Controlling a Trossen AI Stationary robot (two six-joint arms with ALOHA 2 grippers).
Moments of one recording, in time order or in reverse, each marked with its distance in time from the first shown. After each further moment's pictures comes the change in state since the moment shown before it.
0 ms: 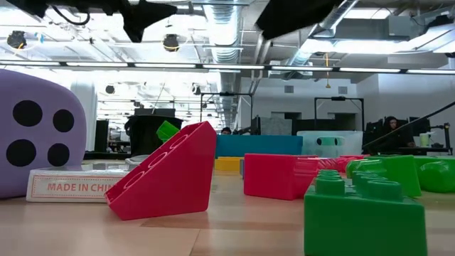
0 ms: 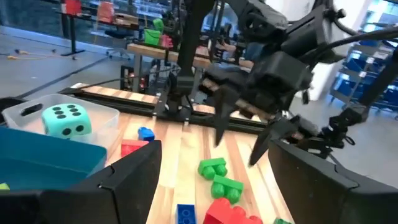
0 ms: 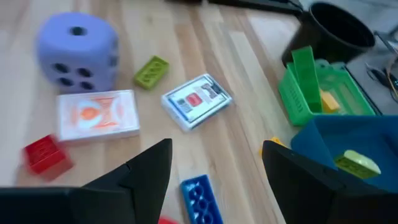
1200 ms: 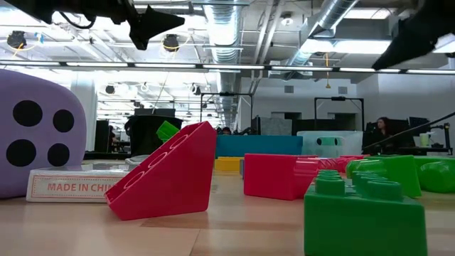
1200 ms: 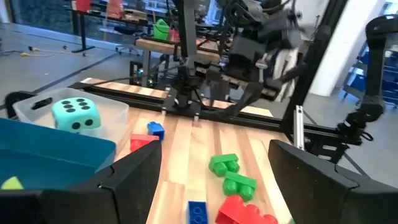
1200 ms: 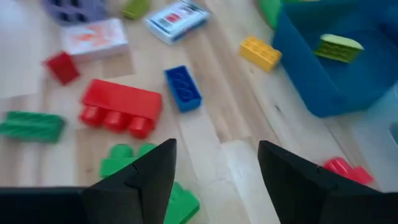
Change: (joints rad) left arm 0.031 0.086 0.000 0.058 -0.005 0.009; right arm 0.196 -0.513 -0.472 -0.197 0.005 0.439
